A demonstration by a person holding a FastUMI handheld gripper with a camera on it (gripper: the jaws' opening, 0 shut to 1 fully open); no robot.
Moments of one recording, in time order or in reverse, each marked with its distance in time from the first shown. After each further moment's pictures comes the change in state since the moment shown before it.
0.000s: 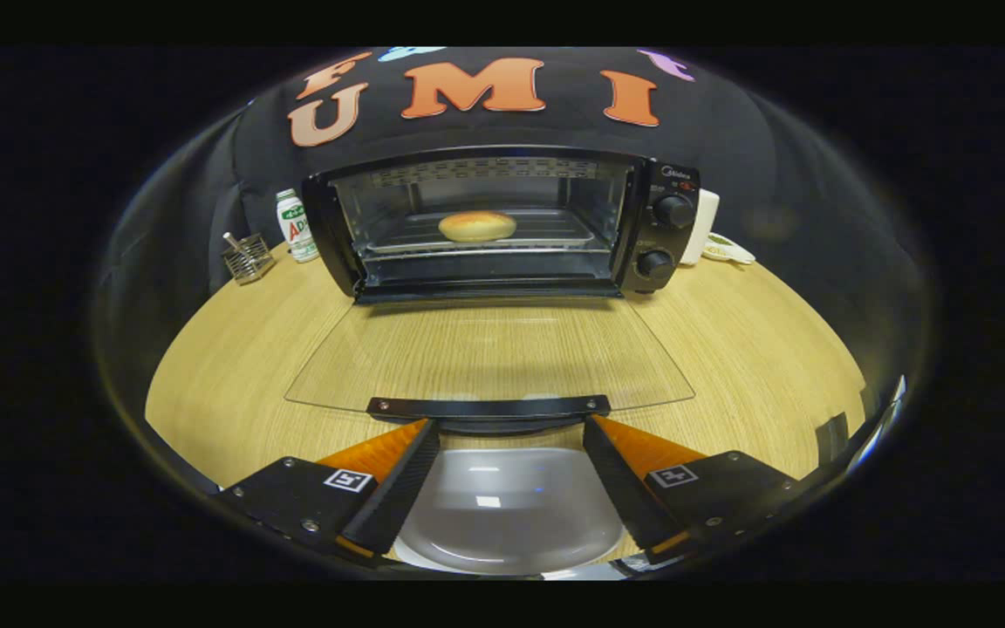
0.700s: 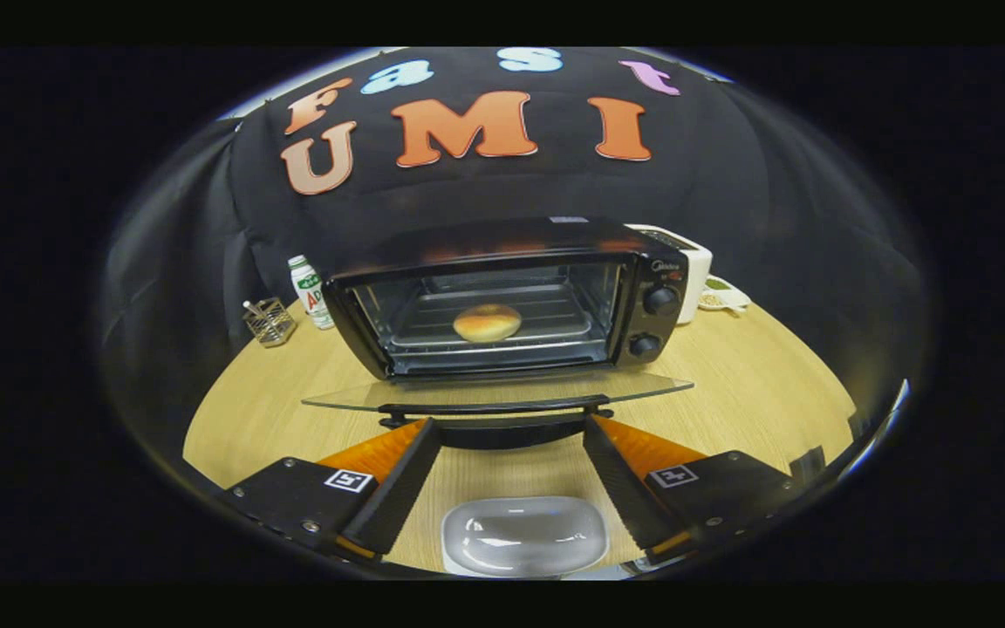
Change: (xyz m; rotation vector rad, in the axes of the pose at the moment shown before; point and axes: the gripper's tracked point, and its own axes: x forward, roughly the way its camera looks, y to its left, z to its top) arm -0.035 0.006 0.102 0.057 -0.158 0.045
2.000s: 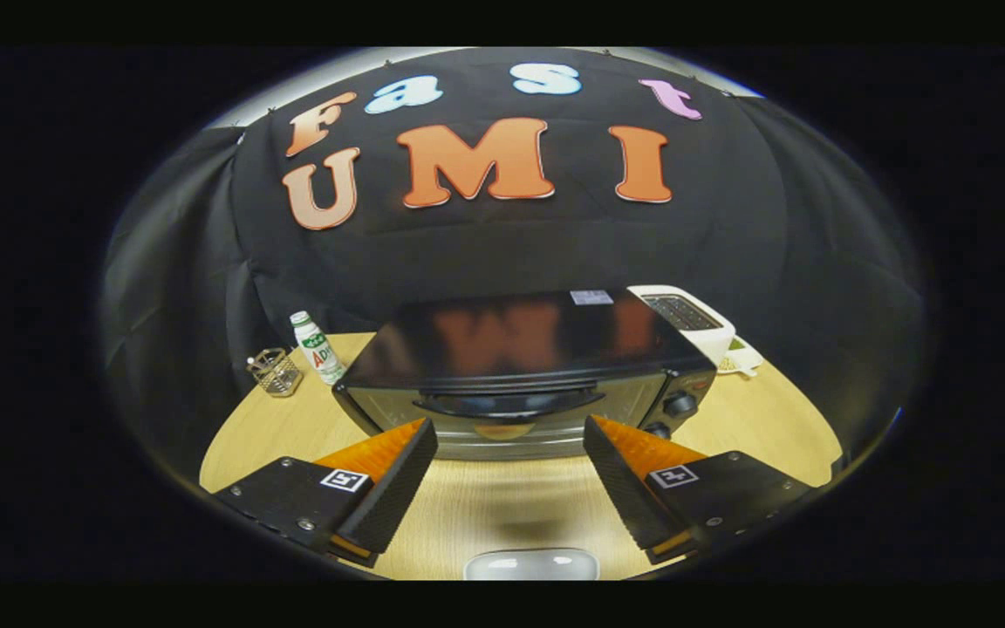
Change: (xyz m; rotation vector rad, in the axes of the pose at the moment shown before) arm 0.009 0.013 0.120 -0.018 -0.134 0.011
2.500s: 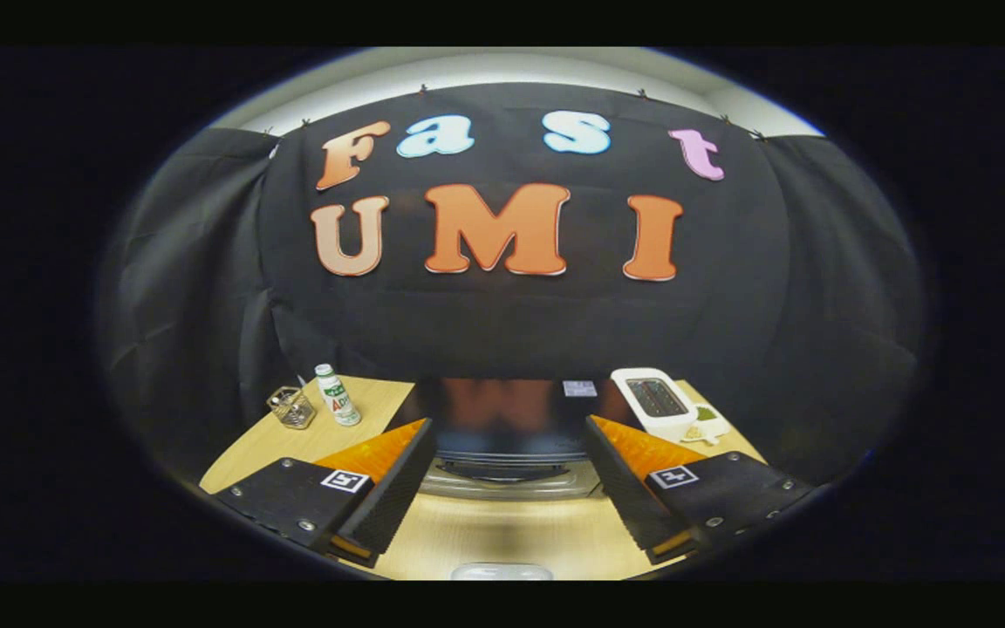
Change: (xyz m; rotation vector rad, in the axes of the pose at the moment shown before) arm -0.068 0.007 0.114 -0.129 -0.199 0.001
